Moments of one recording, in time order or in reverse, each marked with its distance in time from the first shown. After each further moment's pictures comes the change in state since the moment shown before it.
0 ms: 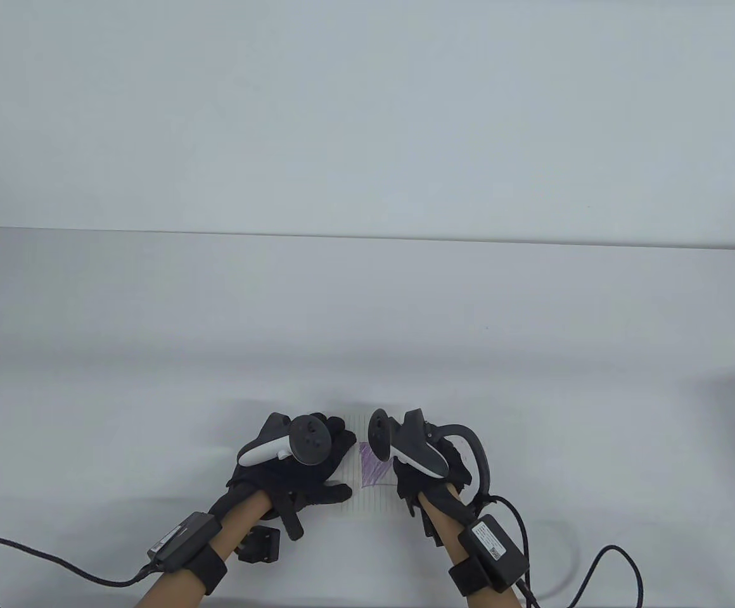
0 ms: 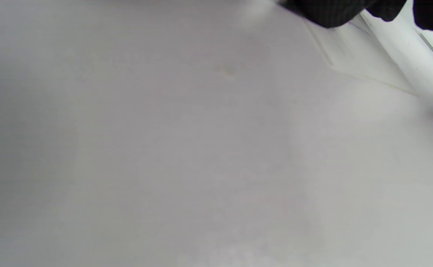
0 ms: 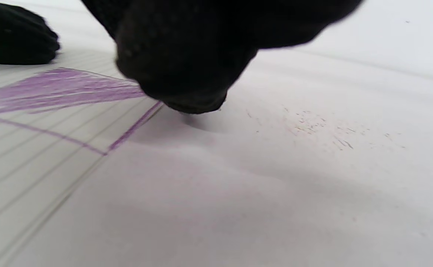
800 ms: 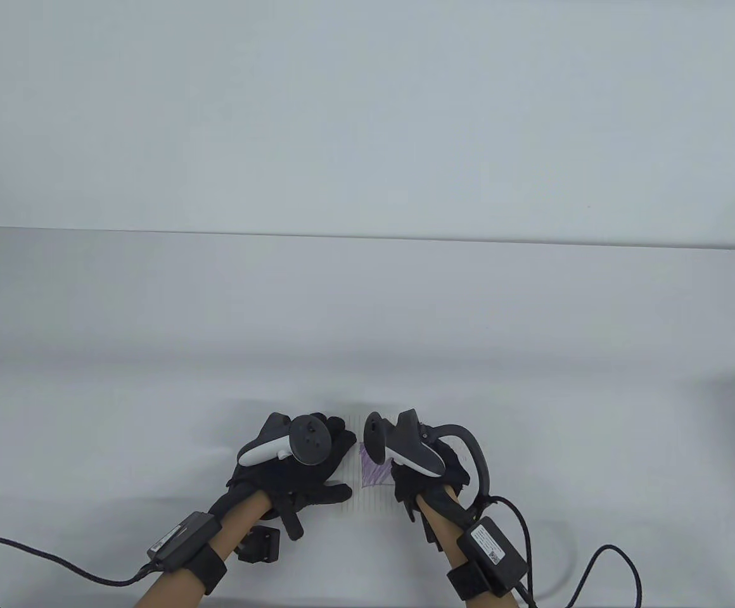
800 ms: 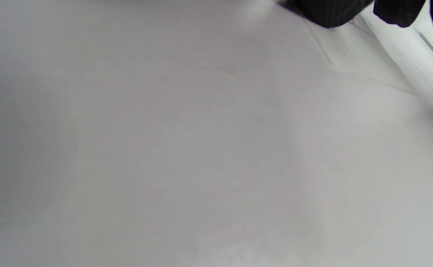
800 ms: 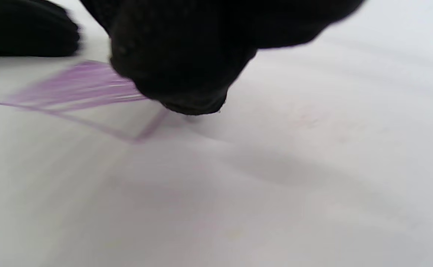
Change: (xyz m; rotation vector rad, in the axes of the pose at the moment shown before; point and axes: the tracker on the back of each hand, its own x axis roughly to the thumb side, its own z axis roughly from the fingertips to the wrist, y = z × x) left_hand 0.000 0.000 0.000 -0.001 0.000 -0.001; right_hand 0.010 -0.004 0.005 0.131 -0.075 -0.041
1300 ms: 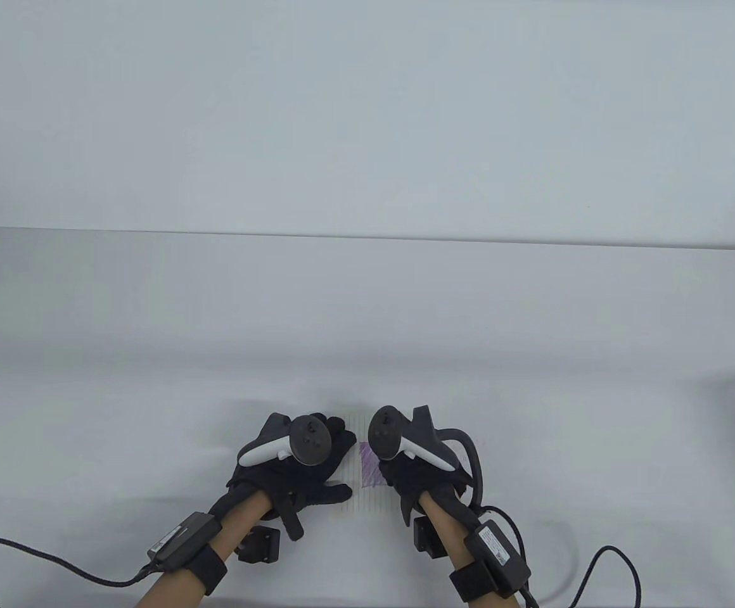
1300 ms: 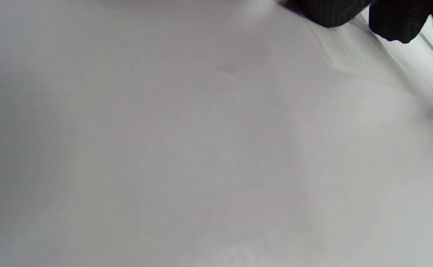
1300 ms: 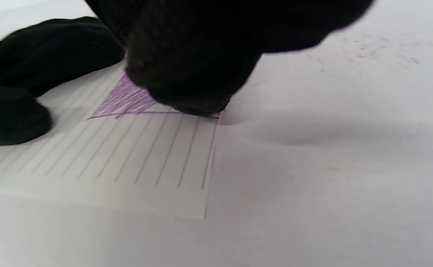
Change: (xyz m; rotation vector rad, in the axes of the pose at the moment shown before) left_hand 0.000 0.000 0.000 0.001 0.001 -0.001; right_hand -0.017 0.003 -0.007 0.028 0.040 -0.172
